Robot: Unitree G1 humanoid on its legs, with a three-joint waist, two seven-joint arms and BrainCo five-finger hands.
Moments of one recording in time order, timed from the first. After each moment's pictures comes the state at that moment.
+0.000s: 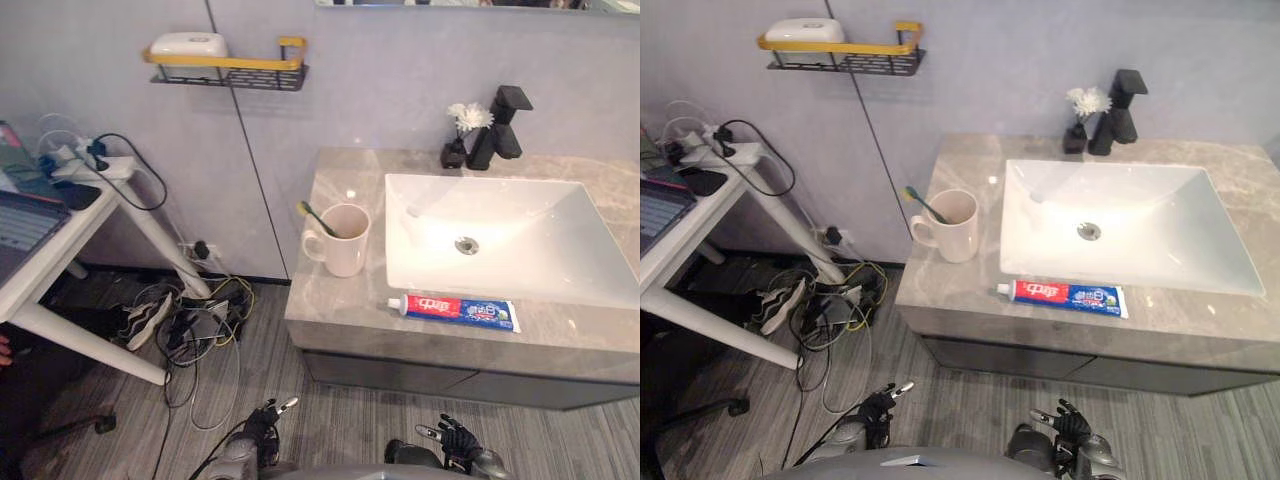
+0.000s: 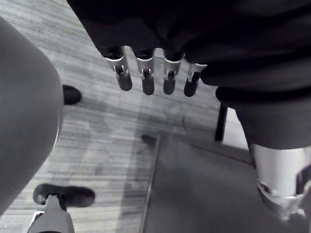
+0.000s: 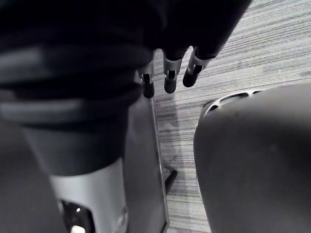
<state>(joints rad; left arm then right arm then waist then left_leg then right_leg) -0.01 0.06 0.04 1.14 -0.09 -0.09 -0.02 0.03 -0.15 -0.15 1.13 0.13 -0.06 0.12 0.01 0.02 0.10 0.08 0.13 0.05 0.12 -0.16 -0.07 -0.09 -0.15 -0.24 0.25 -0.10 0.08</state>
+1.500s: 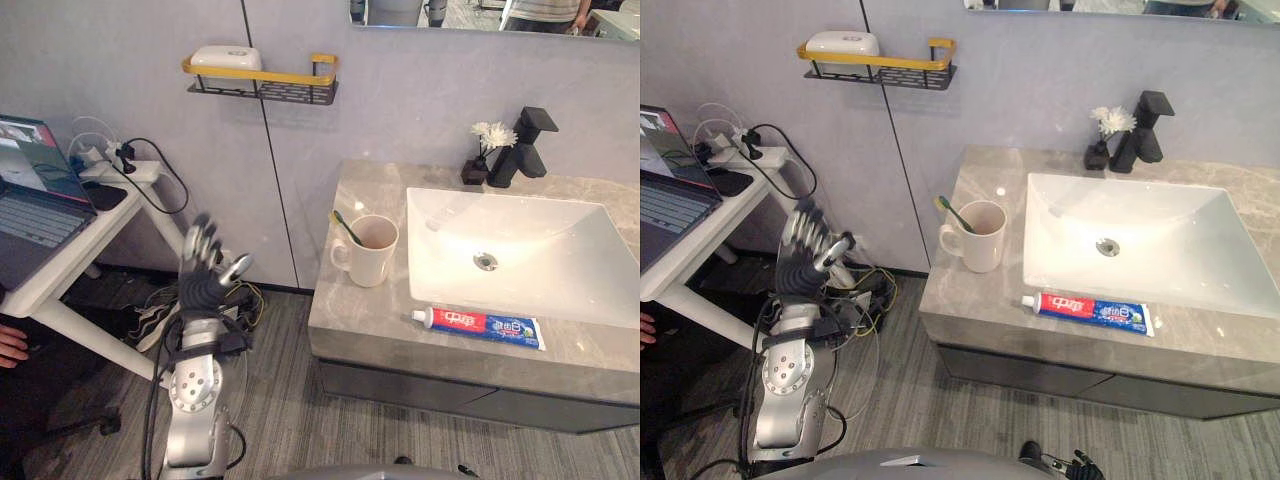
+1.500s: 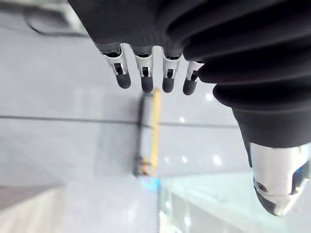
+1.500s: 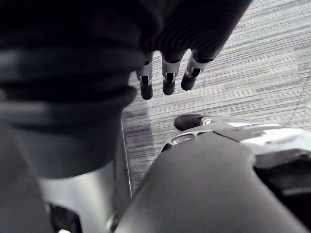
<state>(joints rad) 0.16 0.07 -0.04 -0.46 -0.01 -0.19 0.13 0.16 -0.14 -0.23 1.18 0.10 -0.08 0.10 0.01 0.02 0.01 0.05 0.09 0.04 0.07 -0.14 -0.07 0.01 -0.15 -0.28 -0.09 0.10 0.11</state>
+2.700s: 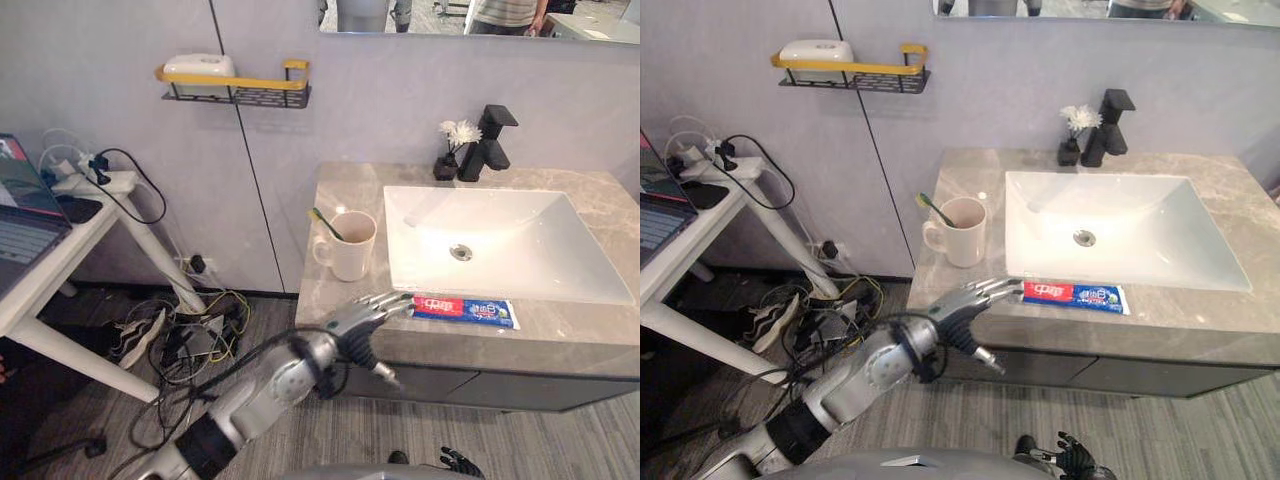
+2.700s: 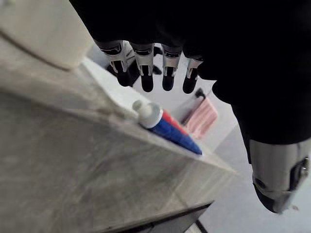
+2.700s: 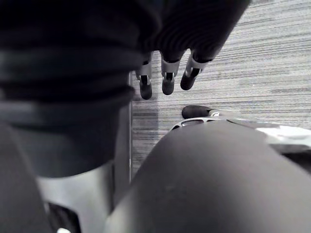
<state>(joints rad) -0.10 0.38 -0.68 -0.09 0.58 -0.21 -0.06 0.17 -0.18 -0.05 1.06 0.05 -0.06 0.15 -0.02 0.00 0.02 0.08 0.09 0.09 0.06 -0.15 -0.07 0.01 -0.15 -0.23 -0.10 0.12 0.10</state>
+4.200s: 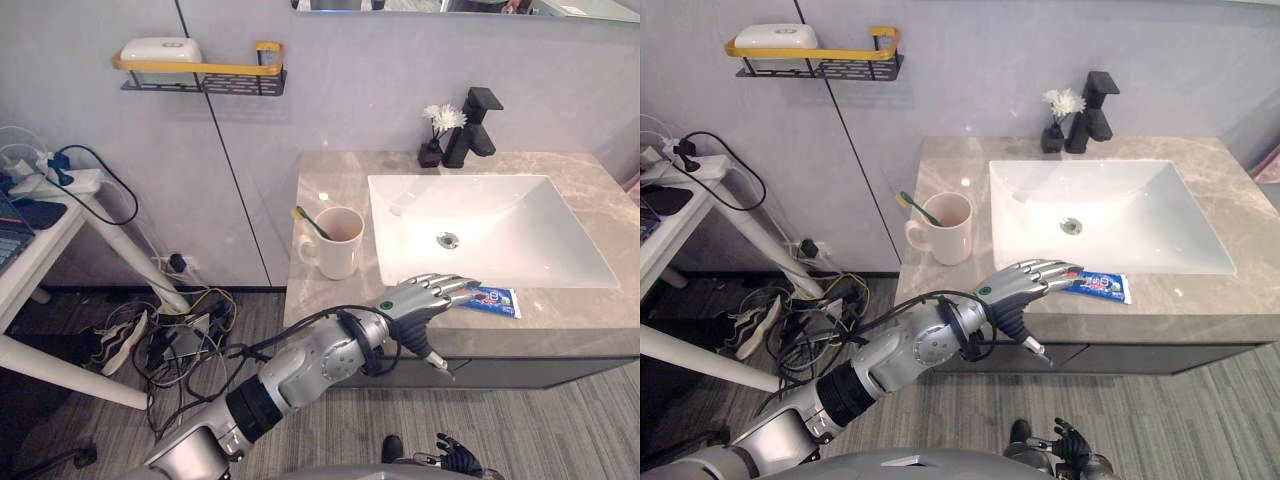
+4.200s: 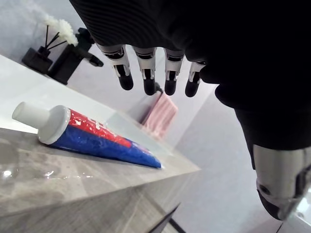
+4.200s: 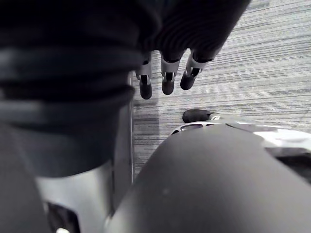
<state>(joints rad) -0.40 0.20 -0.82 -0.01 0.65 -0.16 -0.04 0.15 -0.18 -0.03 1.02 0.05 -0.05 0.13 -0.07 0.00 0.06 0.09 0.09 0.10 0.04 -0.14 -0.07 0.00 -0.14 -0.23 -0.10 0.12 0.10</state>
